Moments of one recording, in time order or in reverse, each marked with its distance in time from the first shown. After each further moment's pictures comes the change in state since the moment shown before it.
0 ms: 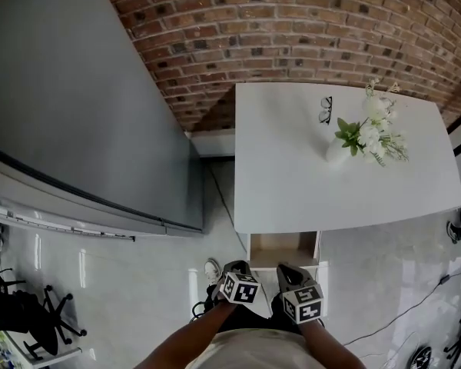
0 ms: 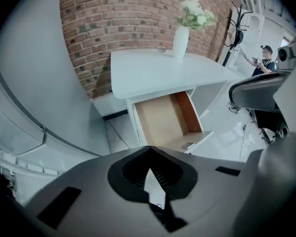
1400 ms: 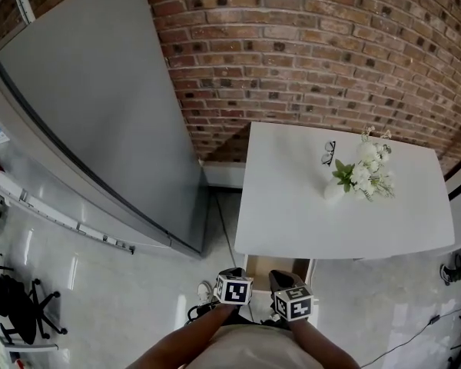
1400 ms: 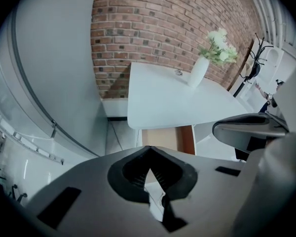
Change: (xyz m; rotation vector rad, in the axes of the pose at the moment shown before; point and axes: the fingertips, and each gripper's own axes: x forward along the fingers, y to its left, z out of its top) left arm -0.049 0.016 0.058 -0.257 -0.103 -0.011; right arm 0.008 0.001 0.049 -0.070 -0.017 0.050
